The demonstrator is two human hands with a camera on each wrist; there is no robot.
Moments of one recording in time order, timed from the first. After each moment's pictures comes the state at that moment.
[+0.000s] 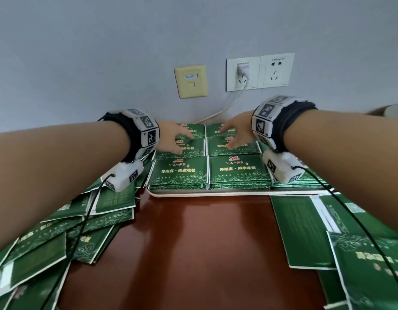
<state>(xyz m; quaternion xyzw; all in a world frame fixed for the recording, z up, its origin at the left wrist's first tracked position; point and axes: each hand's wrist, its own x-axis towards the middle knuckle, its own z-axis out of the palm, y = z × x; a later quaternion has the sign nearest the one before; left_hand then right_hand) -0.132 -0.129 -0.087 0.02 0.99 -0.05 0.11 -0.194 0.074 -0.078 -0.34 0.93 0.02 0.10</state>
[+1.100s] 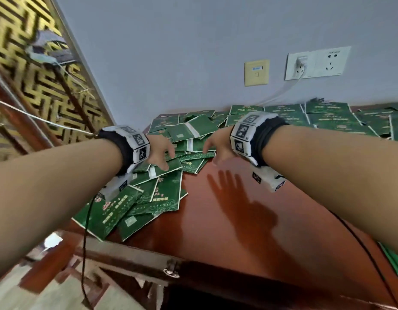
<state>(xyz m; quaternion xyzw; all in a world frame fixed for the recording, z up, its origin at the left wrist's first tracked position) 0.146 -0.170 -0.069 -0.18 0.96 -0.08 0.20 0.034 -0.012 -0.082 -0.52 0.84 0.04 0.11</state>
